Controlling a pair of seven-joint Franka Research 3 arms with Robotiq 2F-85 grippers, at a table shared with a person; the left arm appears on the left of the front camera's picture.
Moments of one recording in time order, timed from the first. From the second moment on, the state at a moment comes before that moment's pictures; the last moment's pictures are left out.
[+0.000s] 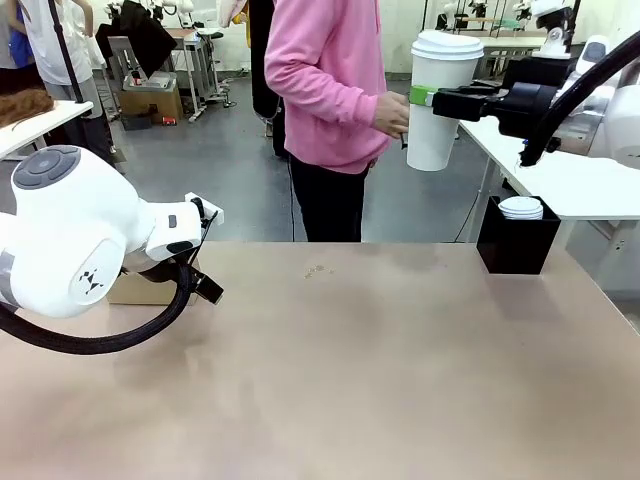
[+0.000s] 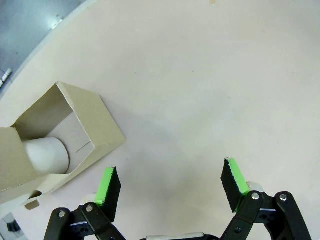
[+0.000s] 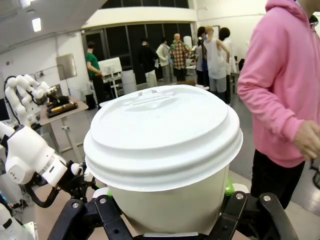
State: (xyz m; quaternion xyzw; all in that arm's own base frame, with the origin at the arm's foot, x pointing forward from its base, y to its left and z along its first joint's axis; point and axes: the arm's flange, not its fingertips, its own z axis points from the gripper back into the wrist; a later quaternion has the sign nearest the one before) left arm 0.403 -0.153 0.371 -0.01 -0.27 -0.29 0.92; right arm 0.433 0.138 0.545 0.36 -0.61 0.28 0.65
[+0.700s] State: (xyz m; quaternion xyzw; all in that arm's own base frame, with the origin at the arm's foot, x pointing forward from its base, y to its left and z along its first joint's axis) left arm 0.405 -0.137 0.471 -0.01 -0.24 -0.27 0.93; right arm 0.433 0.138 0.545 0.36 -0.61 0.28 0.65
